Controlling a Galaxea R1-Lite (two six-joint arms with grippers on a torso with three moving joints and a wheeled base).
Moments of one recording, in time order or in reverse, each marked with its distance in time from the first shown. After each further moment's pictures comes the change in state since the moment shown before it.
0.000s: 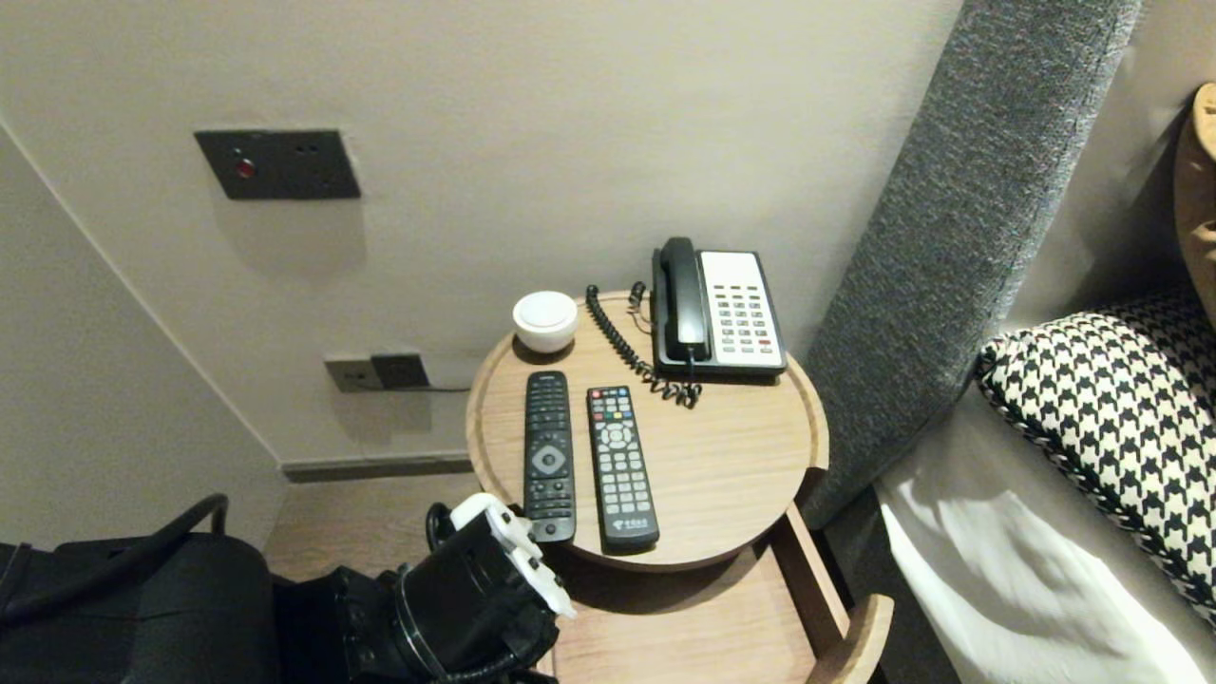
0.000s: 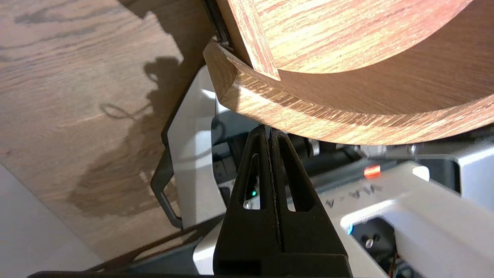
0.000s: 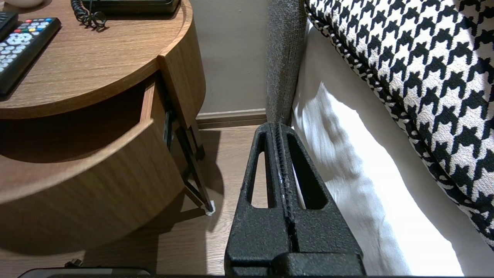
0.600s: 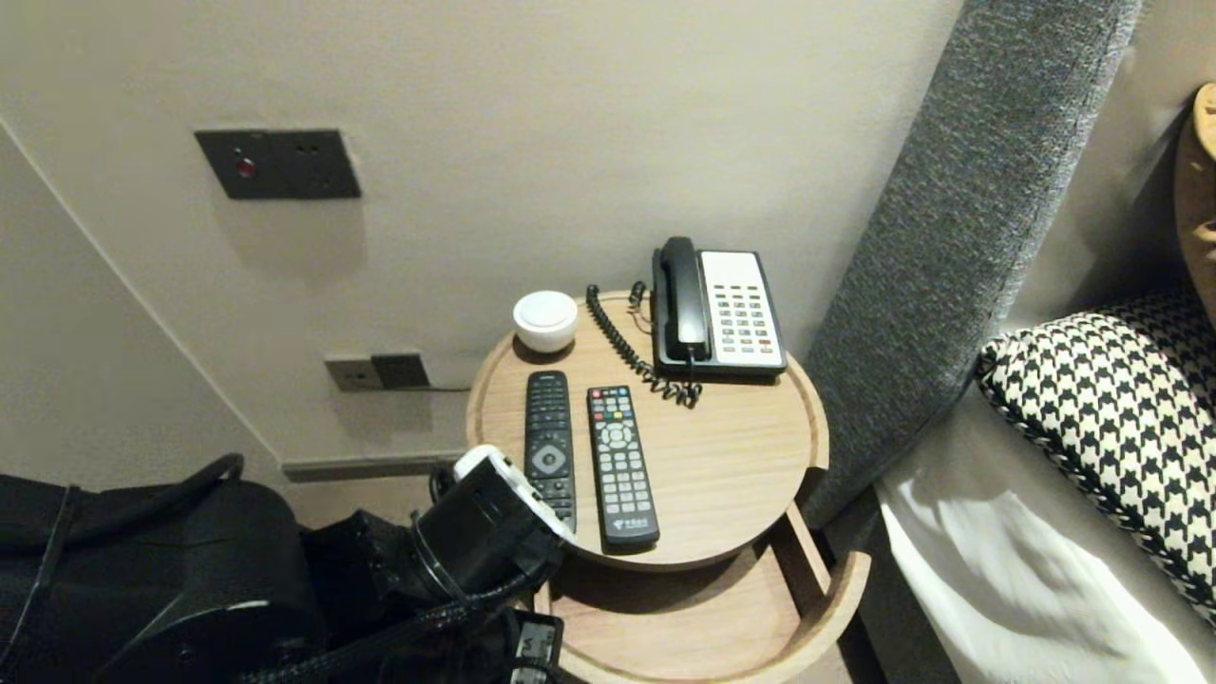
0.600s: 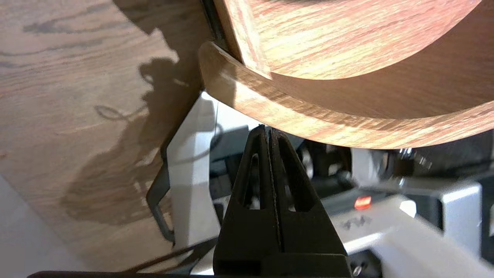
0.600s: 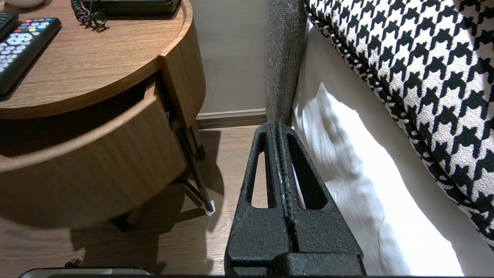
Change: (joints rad) left arm 0.071 0.038 -0.072 0.000 0.005 0.009; right arm 0.000 0.000 0.000 0.000 0.000 0.000
